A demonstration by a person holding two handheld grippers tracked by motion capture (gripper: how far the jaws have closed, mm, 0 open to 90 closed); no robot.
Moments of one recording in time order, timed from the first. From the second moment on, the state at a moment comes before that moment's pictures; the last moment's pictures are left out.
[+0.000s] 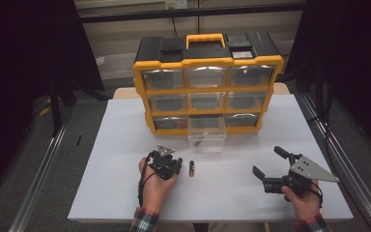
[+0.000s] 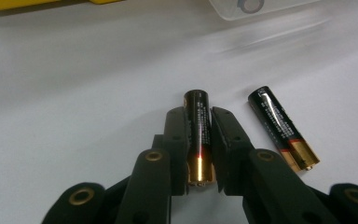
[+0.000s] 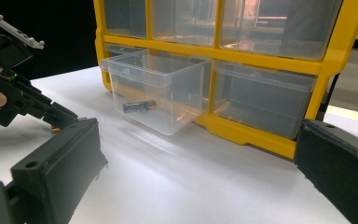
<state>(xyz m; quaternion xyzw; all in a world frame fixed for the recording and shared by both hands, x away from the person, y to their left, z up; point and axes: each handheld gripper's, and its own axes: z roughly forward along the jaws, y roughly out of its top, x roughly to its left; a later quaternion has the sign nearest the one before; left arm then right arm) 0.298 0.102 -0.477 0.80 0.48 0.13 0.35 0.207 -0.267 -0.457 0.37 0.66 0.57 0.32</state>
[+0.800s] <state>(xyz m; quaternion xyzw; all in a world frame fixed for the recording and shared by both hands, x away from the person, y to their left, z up) 0.325 0.105 -0.423 0.80 0.47 0.08 0.36 0.207 -0.267 -0.457 0.37 0.66 0.57 0.32</state>
